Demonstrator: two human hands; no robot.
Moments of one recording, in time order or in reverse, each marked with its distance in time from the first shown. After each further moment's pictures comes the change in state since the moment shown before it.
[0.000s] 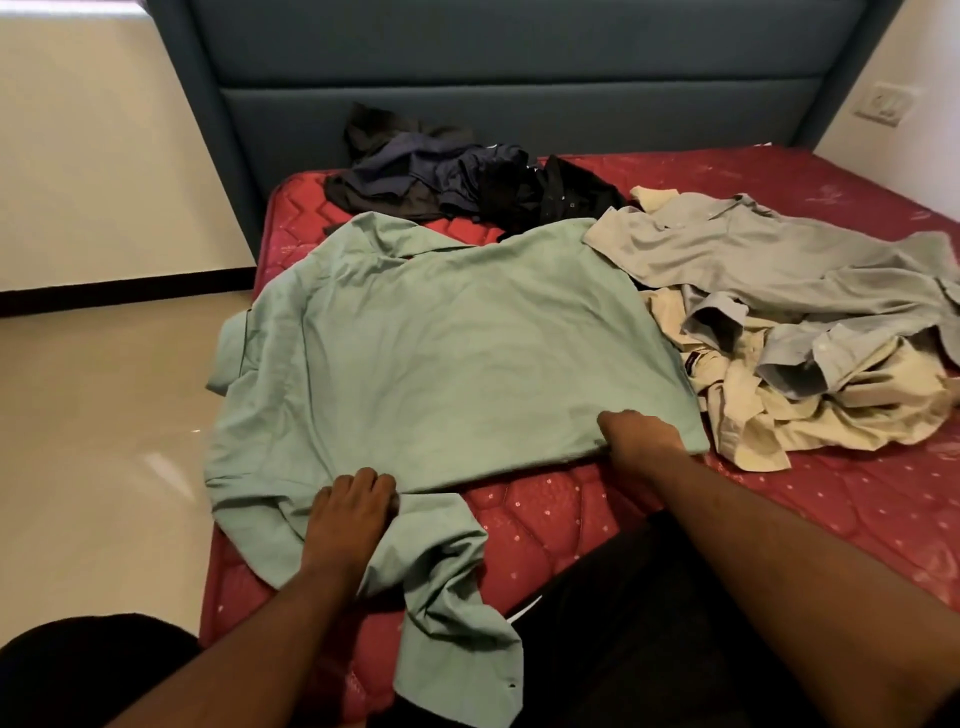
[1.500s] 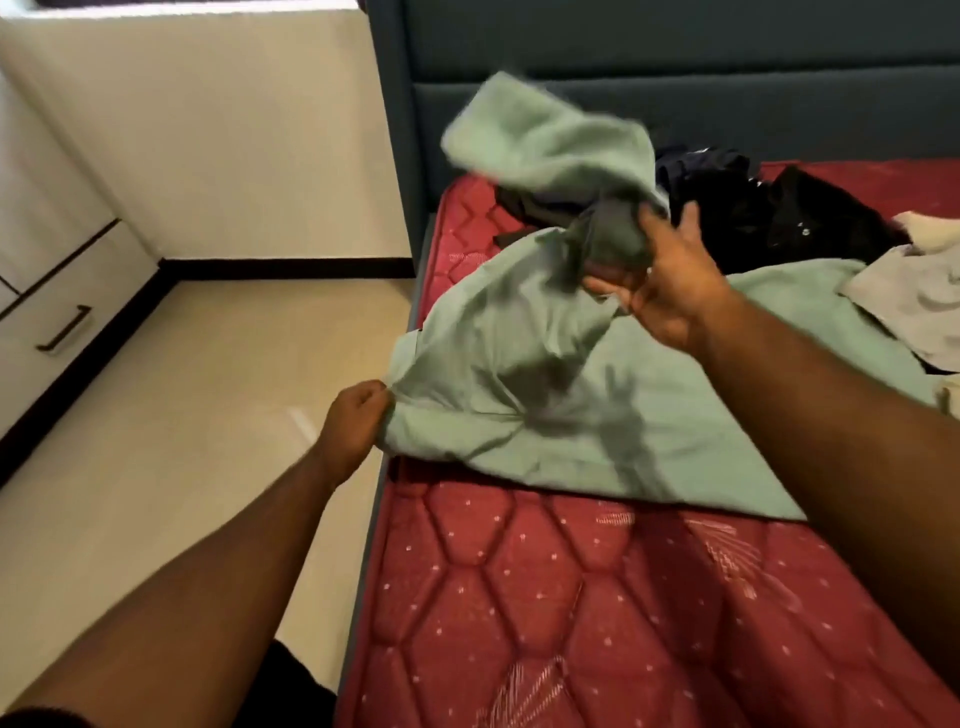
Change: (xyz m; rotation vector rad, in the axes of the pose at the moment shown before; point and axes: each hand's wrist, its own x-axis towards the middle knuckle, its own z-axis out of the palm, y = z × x) left_hand 0.120 -0.228 -0.033 -0.990 0.176 -0.576; right_hand 0.165 -0.239 -0.198 2.019 -0.099 -0.257
